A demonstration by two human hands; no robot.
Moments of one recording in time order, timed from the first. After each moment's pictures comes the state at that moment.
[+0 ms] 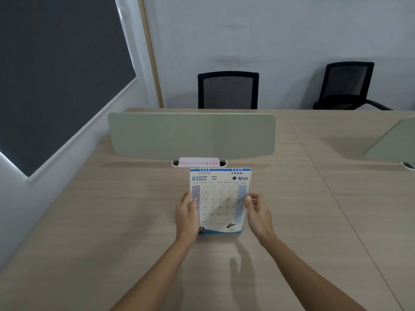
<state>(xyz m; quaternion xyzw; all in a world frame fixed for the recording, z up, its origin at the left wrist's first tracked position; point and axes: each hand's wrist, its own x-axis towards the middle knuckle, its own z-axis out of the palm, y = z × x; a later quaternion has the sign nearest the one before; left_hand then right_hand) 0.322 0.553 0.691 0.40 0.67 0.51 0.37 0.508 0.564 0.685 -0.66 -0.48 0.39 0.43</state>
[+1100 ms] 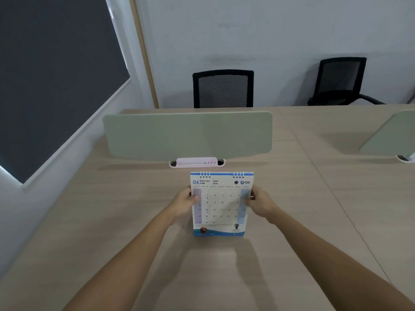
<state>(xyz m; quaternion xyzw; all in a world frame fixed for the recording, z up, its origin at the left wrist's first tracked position) 0.313 0.669 0.701 0.58 0.55 0.23 0.56 0.559 0.638 0.701 -0.69 -0.50 0.43 0.29</state>
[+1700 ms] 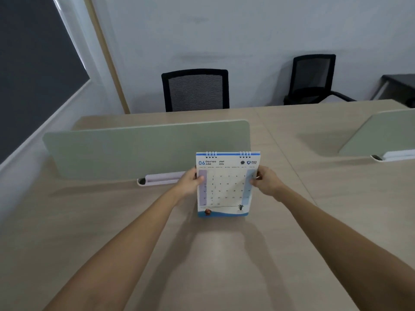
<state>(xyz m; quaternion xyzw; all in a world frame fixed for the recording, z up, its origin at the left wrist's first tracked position) 0.372 0.755 0.727 0.61 0.54 0.25 0.53 0.623 0.725 0.737 -0.70 -0.55 0.36 0.27</state>
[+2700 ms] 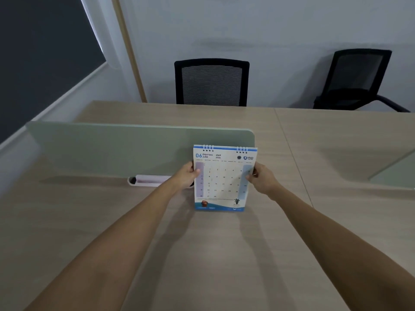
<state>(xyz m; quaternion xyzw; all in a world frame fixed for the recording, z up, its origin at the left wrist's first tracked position) 0.426 0.852 0.709 0.52 0.63 0.26 0.52 0.667 0.855 0.709 -0.67 -0.58 0.40 0.23</state>
